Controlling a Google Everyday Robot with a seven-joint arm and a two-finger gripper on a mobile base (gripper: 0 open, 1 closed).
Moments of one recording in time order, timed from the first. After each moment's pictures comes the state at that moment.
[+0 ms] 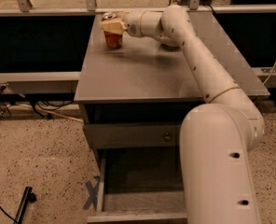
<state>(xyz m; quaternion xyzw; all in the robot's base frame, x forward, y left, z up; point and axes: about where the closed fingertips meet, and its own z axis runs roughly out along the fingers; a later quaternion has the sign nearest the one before) 0.878 0.088 0.916 -0.39 0.64 0.31 0.59</state>
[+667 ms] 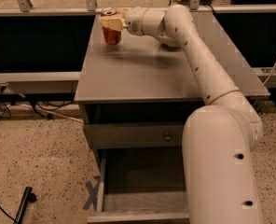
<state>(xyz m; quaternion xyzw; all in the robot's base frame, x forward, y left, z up) 0.865 0.094 0.936 -0.39 0.60 0.34 0.60</state>
